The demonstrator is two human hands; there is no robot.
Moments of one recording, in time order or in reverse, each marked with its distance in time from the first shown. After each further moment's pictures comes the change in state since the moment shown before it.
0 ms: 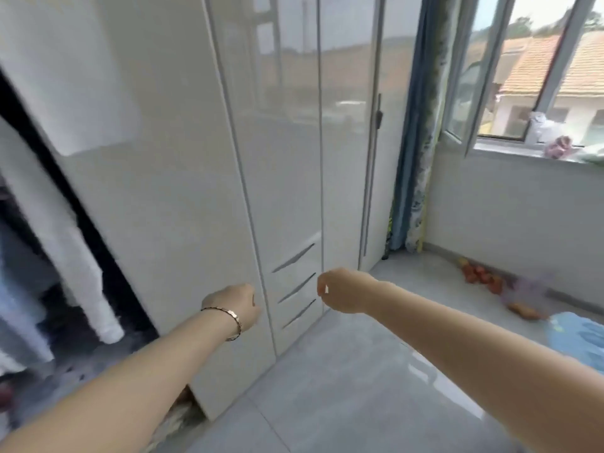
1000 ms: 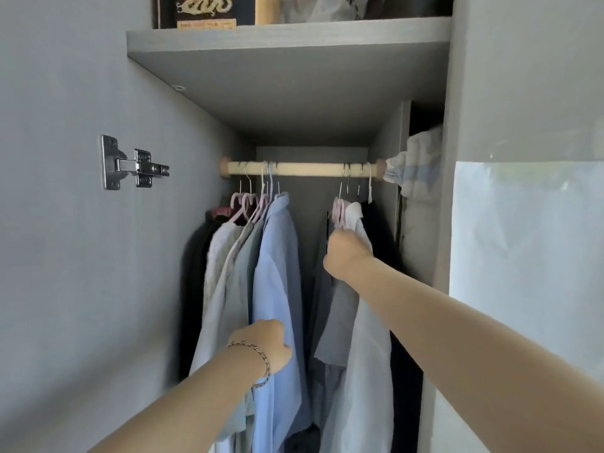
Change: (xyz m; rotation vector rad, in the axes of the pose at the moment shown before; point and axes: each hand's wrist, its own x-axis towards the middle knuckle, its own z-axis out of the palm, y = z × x) left_hand 0.090 -0.491 -0.192 -0.161 0.328 -0.790; right_hand 0.356 -0.552 -0.285 0.093 0.649 -0.678
